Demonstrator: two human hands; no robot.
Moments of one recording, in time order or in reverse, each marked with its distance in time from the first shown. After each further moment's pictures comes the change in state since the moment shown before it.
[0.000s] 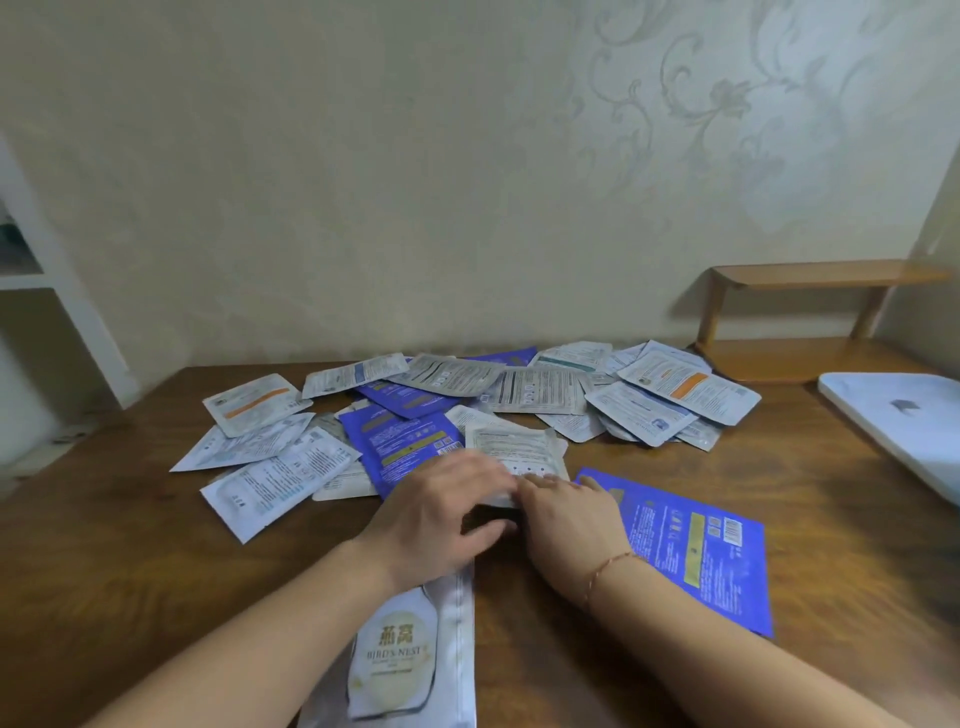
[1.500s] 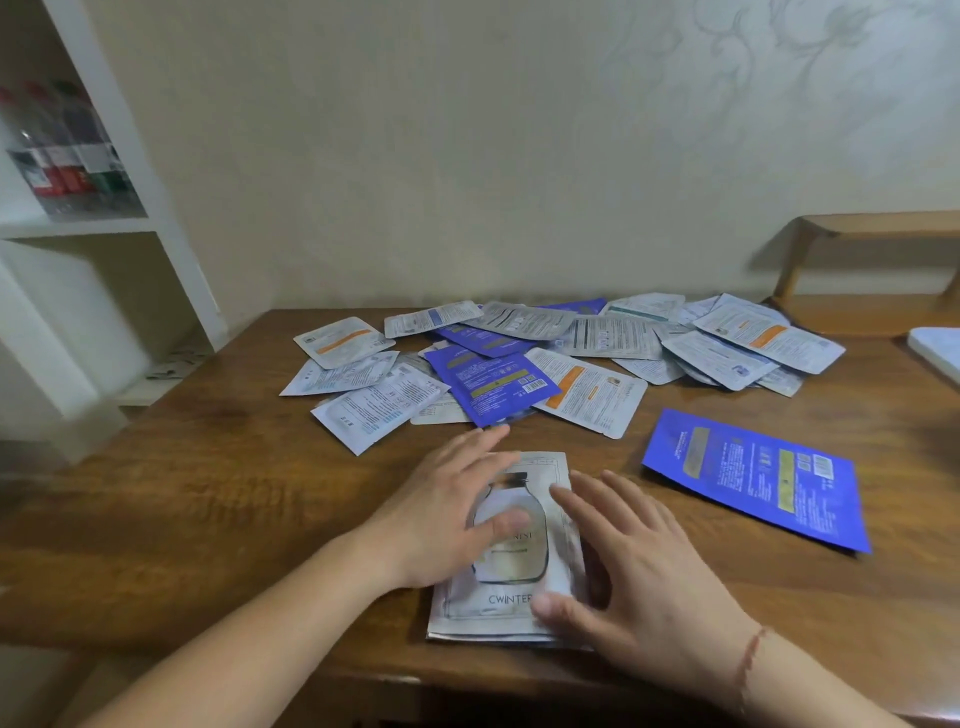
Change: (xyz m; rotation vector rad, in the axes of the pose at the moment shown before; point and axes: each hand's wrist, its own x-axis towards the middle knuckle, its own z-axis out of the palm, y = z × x) left_hand -0.093 0.030 -0.078 -0.072 -0.444 -0.467; right_hand -0.107 -0.066 -0.015 0.274 -0.063 -0.145
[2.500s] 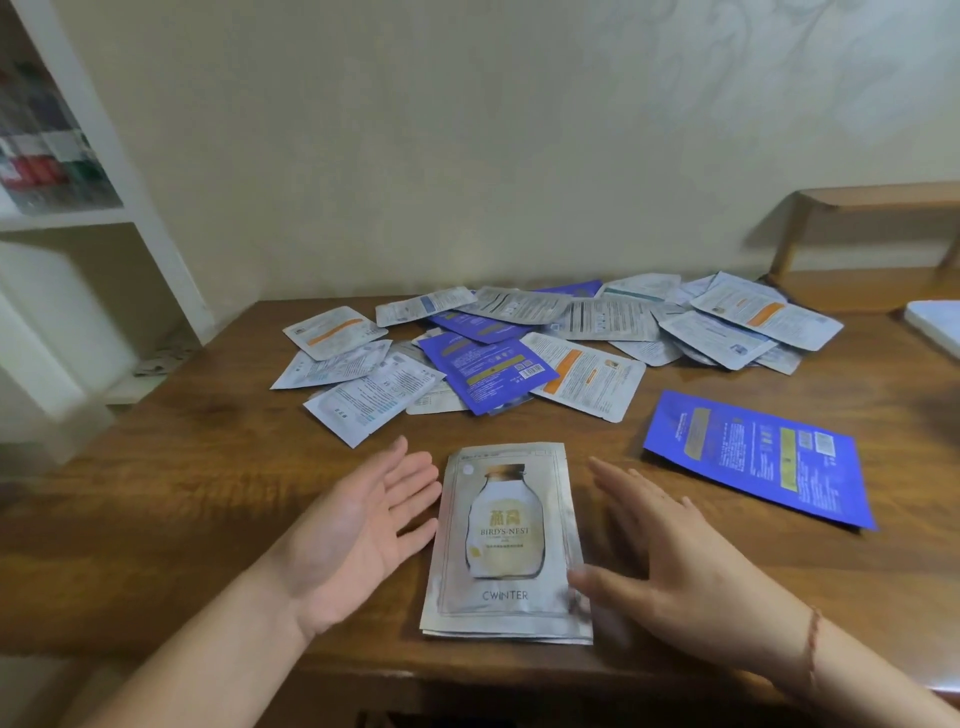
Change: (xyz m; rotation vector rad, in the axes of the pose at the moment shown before) left_hand -0.048 -0.001 -0.027 -1.693 0.116 -0.614; right_hand -0.006 0.005 -0.017 0.294 -0.097 0.210
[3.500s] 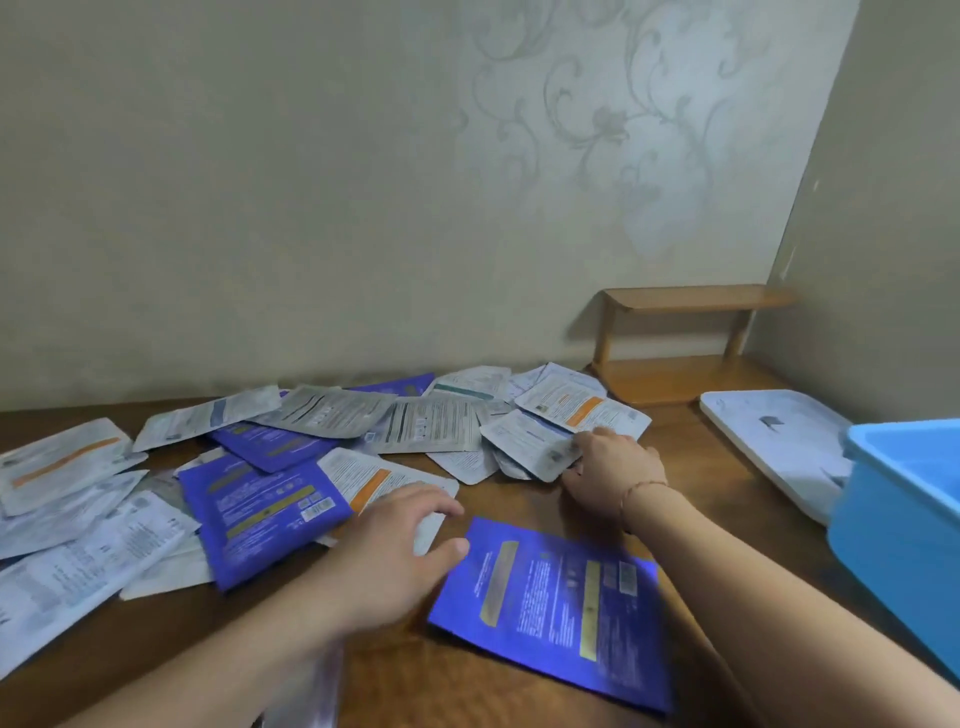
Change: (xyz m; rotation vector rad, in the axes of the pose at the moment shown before) left_hand 0.168 -0.010 0.173 1.370 -0.129 0.617; right_hand 0.160 0.185 -0.143 -0.449 0.175 0.463
